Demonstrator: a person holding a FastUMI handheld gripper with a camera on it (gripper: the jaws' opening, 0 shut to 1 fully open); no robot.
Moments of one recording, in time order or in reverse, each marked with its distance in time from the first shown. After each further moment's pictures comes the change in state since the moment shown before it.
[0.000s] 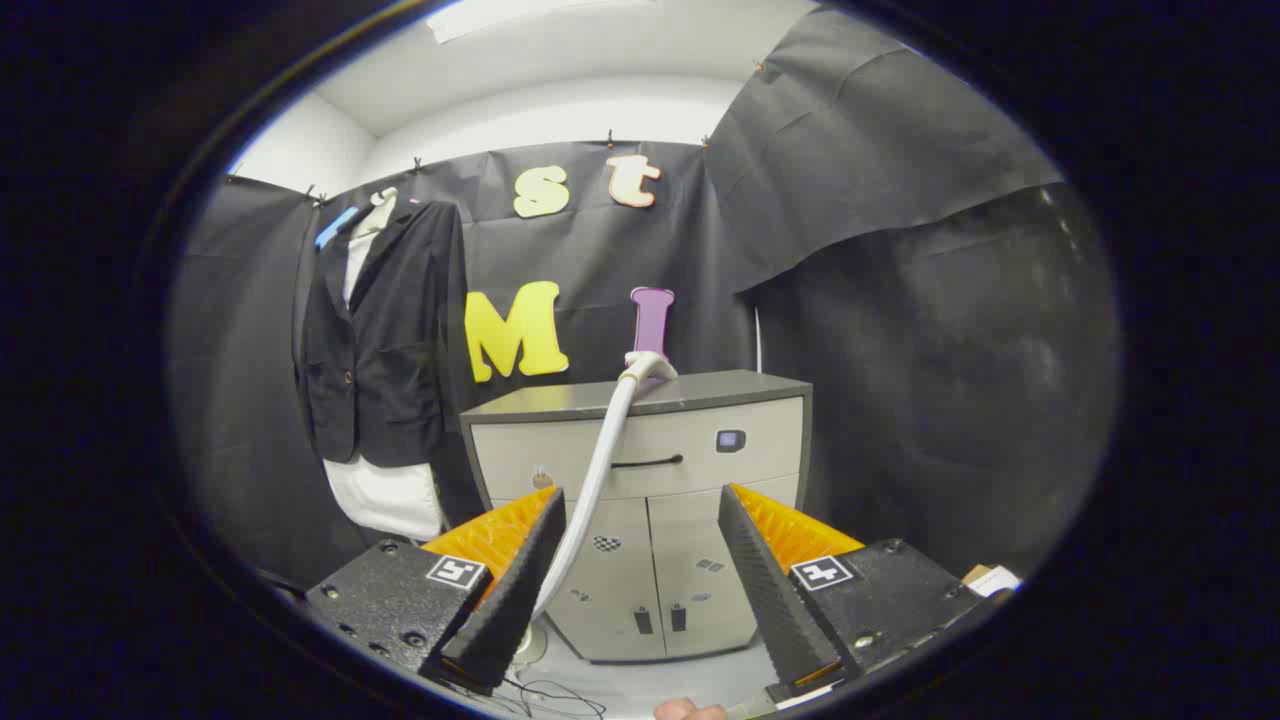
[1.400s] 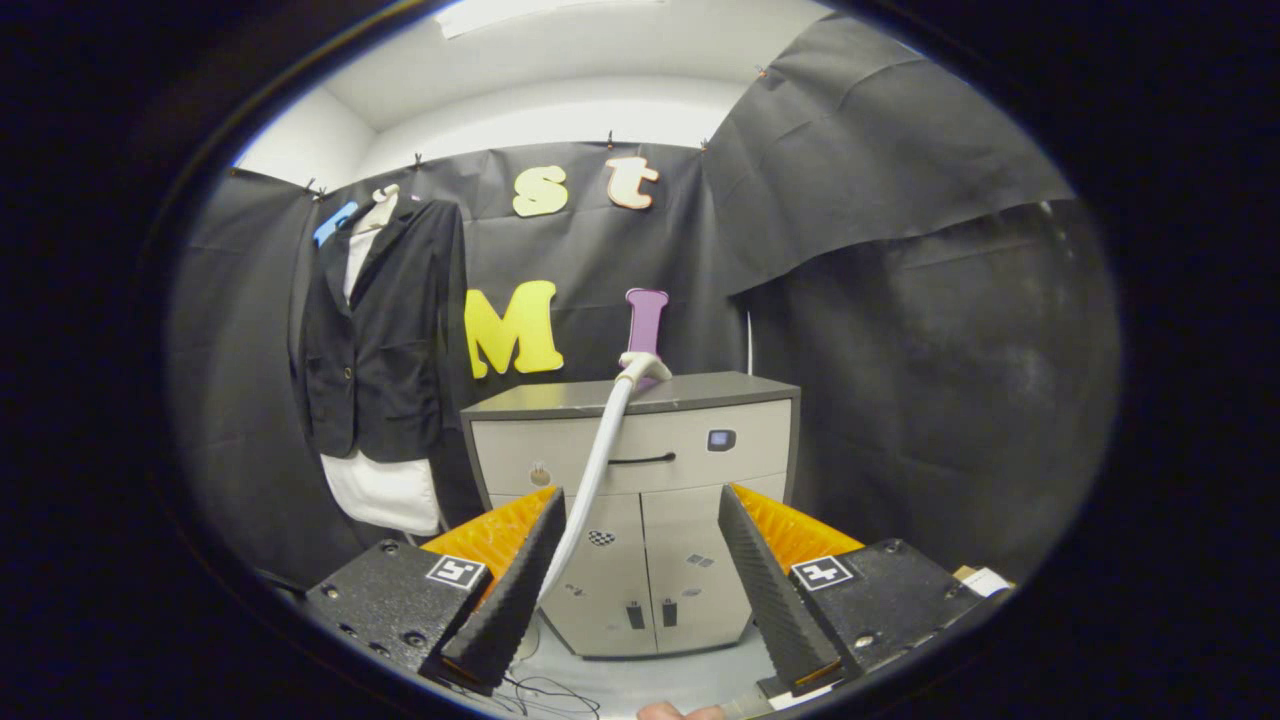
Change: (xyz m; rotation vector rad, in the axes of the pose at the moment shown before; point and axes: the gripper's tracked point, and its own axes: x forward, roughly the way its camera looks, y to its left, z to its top) arm -0.021 0.007 0.008 -0.016 -0.007 -0.042
